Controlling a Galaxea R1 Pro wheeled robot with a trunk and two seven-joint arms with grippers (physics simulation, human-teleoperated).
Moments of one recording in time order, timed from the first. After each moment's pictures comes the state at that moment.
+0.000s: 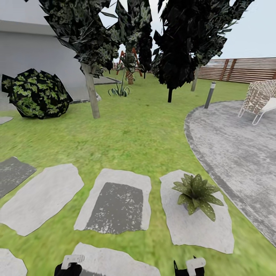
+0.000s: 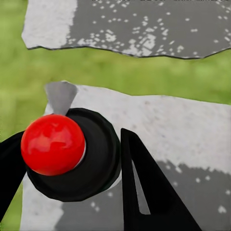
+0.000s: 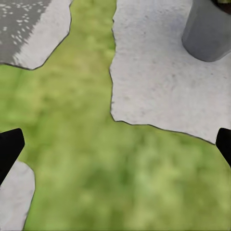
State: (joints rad) left arm -0.38 0.13 -0.04 -0.17 0.10 -0.34 -0.13; right arm -0.37 0.03 -0.12 -0.08 0.38 -0.63 -0.19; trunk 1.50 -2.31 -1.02
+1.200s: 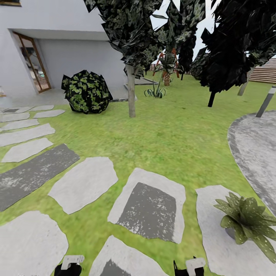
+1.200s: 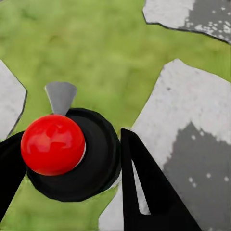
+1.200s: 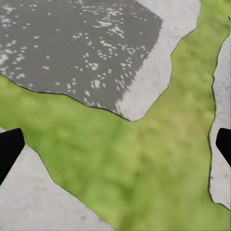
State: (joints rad) left arm -0.38 0.13 -0.04 -0.17 0.10 -0.34 -0.13; right arm -0.37 0.03 -0.12 -0.08 0.38 -0.63 -0.19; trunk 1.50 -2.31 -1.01
